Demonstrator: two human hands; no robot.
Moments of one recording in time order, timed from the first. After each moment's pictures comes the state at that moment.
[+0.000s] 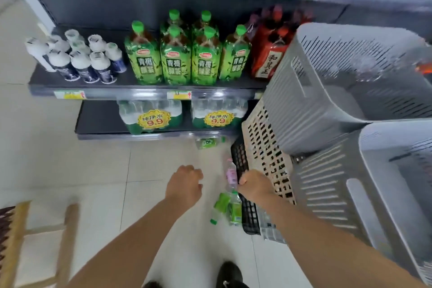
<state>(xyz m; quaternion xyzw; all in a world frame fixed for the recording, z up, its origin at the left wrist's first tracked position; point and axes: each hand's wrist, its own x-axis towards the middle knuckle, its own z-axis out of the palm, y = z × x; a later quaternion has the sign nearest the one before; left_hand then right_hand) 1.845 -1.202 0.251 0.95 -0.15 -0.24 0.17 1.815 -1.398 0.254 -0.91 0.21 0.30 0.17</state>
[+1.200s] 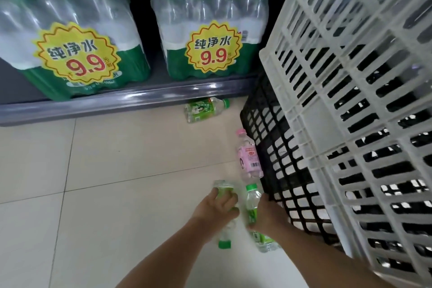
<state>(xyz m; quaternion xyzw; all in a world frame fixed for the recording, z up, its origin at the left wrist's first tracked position) 1.833 -1.284 -0.170 0.80 -0.54 -0.20 -0.18 1.774 -1.438 -0.175 -0.88 0.28 0.38 0.09</state>
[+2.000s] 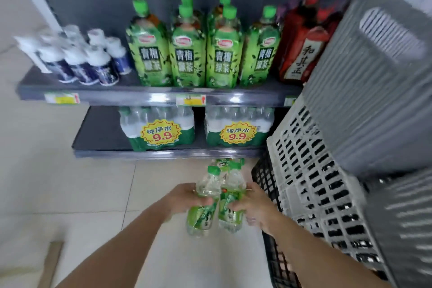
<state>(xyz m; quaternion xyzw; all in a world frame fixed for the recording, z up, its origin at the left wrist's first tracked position) 1.916 -1.172 0.120 0.77 0.01 -0.44 0.46 1.865 -1.385 0.110 -0.71 0.28 0.26 0.59</state>
